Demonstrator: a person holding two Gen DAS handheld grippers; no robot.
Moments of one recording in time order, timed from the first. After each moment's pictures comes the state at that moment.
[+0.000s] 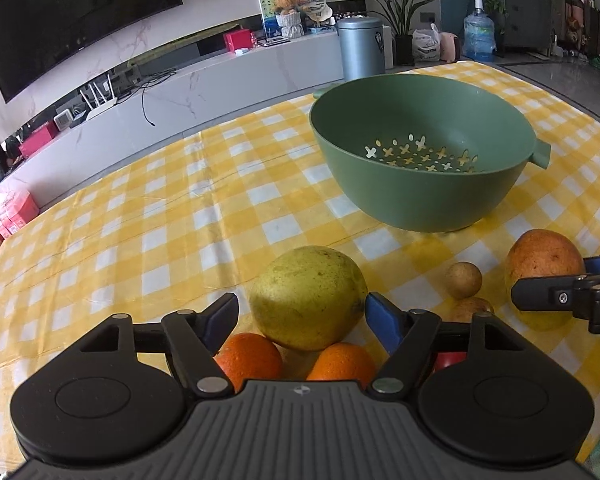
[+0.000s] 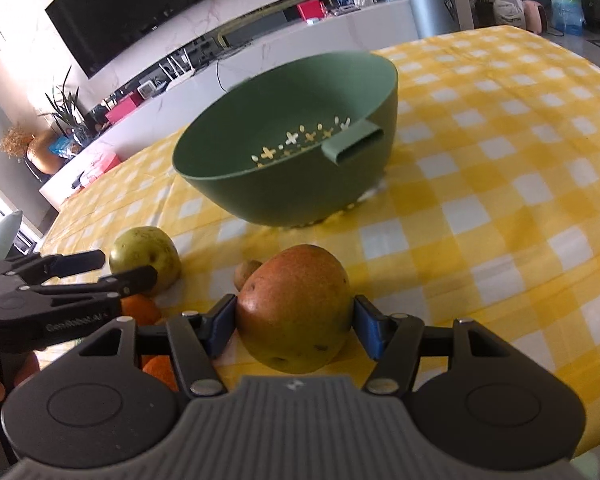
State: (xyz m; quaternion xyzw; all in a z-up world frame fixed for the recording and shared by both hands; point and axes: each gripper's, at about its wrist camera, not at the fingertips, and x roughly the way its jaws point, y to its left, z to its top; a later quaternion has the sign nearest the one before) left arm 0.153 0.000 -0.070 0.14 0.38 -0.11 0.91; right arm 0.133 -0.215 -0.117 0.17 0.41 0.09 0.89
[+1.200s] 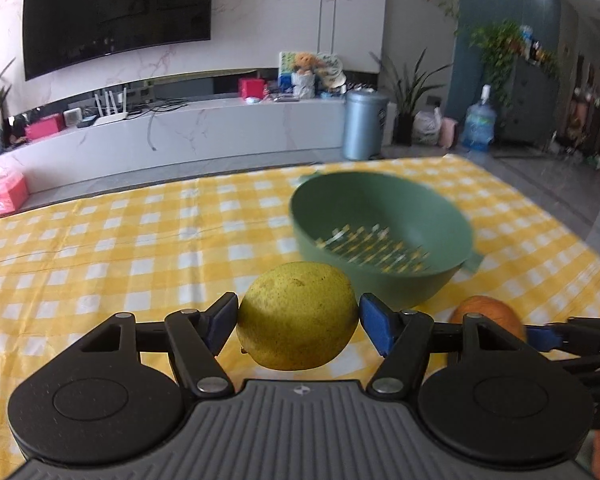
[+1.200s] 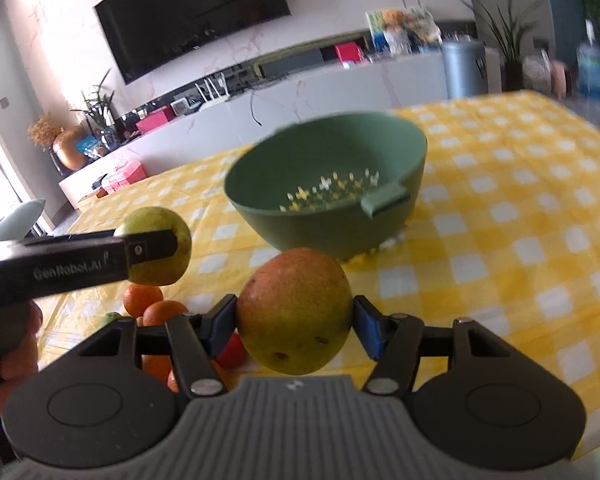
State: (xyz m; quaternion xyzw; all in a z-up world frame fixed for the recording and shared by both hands) left arm 0.119 -0.002 -0.015 0.01 0.31 -0.12 0.94; right arm 0.103 -0.208 -0.082 0.11 0.34 0.13 0.93
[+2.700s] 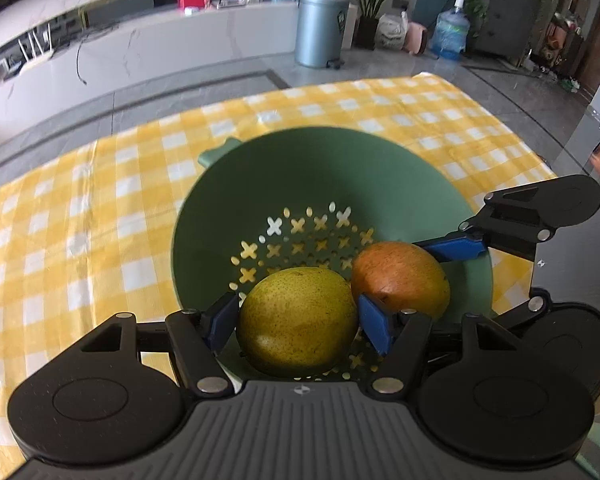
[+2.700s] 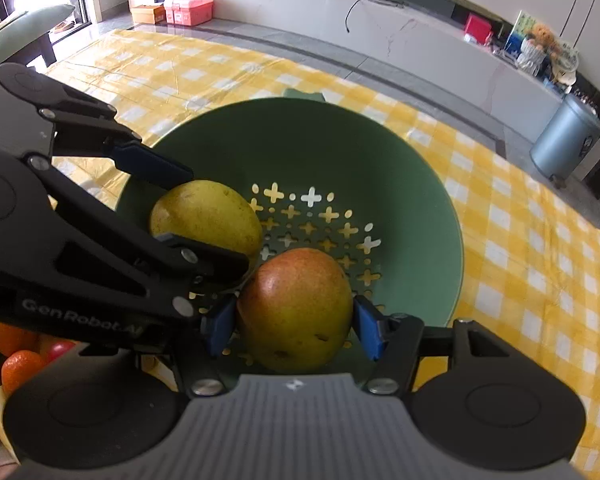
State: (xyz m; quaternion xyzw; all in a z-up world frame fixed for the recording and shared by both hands) left arm 0.259 -0.071 -0.044 0.05 0.47 -0.18 0.86; right arm 0.282 -0.207 -0.081 -0.17 0.45 0.25 0.84
